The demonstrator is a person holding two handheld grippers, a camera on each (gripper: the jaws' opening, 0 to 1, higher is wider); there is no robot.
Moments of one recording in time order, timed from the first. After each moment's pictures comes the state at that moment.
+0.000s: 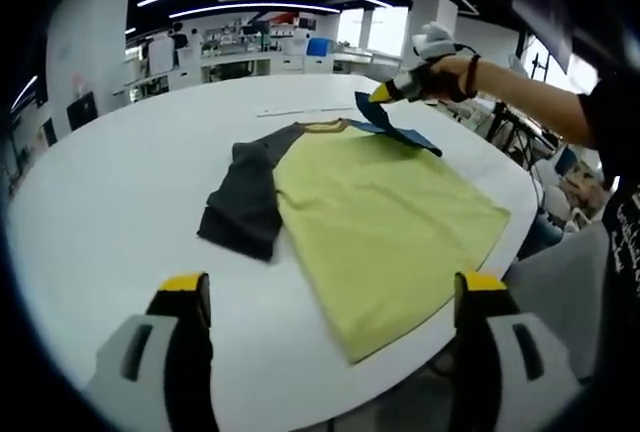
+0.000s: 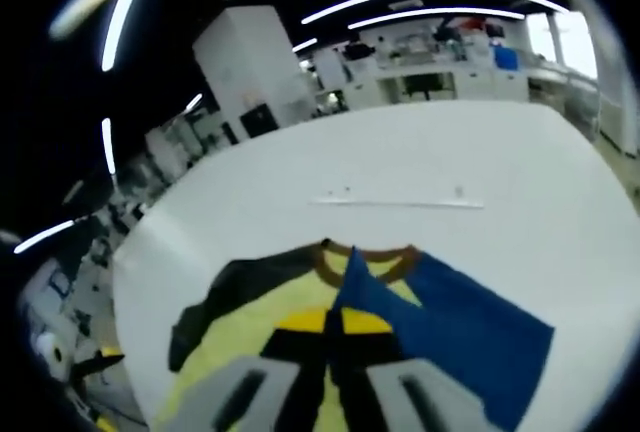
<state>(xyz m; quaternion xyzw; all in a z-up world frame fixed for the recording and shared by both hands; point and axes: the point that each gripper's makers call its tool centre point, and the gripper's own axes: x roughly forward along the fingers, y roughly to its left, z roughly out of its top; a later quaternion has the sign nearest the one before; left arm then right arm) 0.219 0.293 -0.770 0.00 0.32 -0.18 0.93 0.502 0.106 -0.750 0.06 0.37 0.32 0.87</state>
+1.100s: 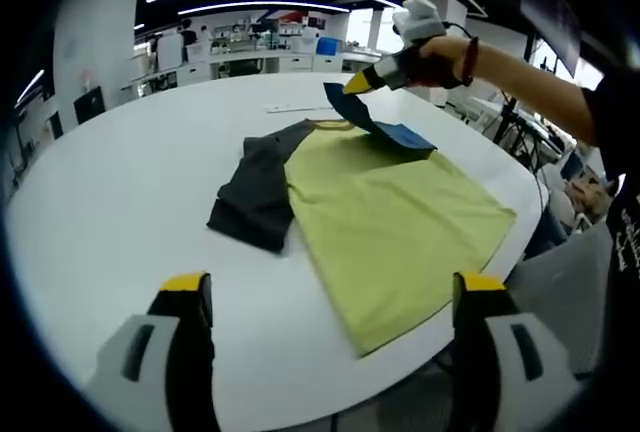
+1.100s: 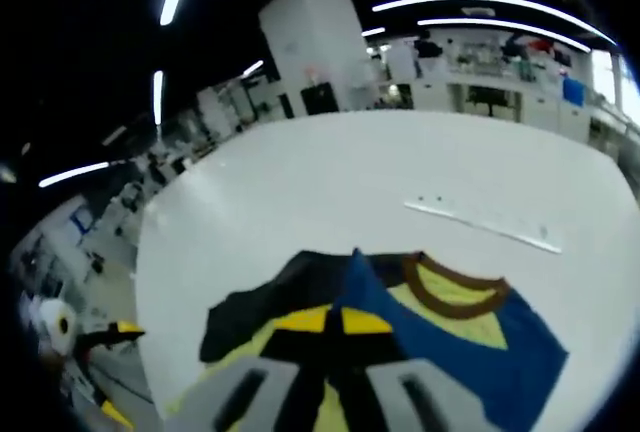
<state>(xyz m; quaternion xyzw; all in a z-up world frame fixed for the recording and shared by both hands) 0.216 0.295 -0.770 -0.01 0.32 -0.16 0.93 0.466 0.206 -0.734 -0.02 0.35 0.43 0.83</state>
